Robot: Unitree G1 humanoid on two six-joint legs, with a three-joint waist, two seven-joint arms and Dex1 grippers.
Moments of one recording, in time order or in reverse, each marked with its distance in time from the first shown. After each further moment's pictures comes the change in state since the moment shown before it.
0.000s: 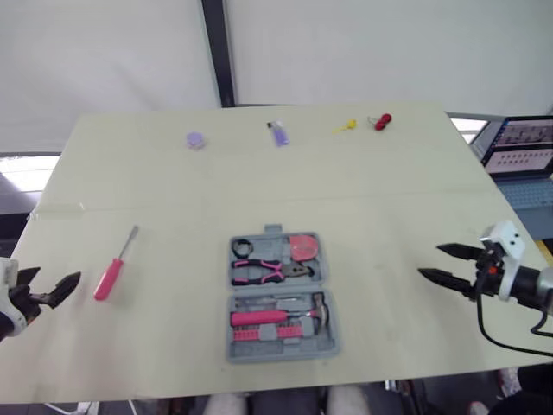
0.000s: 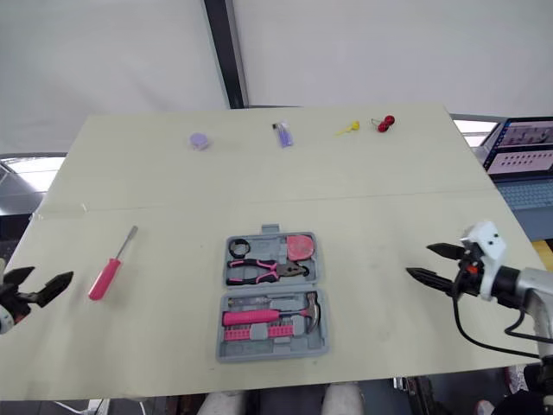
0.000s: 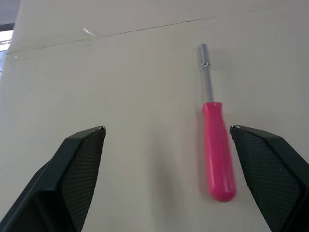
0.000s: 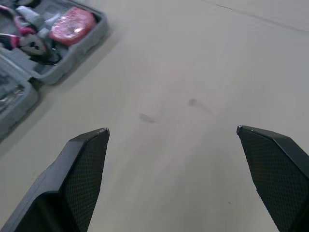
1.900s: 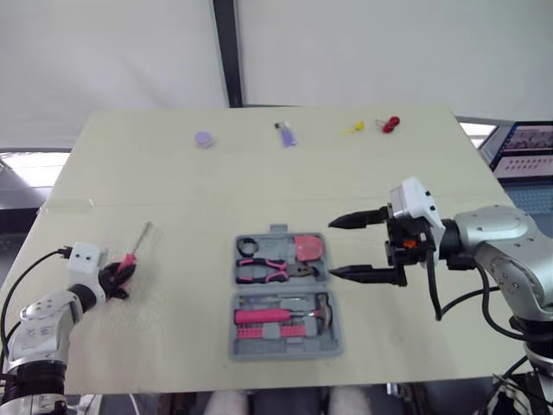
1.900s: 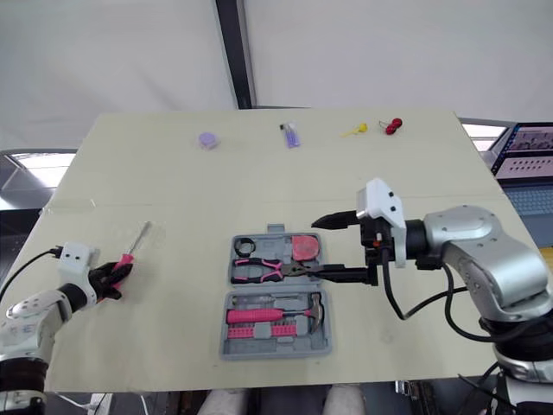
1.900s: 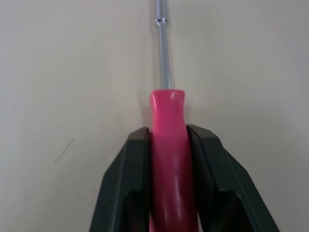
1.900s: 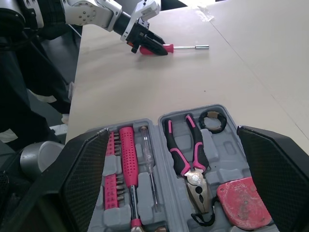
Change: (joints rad) left arm -0.273 -0.042 -0.345 0.267 0.125 -0.075 0.112; right arm -0.343 0.045 0.284 -0.502 0.192 0.304 0.017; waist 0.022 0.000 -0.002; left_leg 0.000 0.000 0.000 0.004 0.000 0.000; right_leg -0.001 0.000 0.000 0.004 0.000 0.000
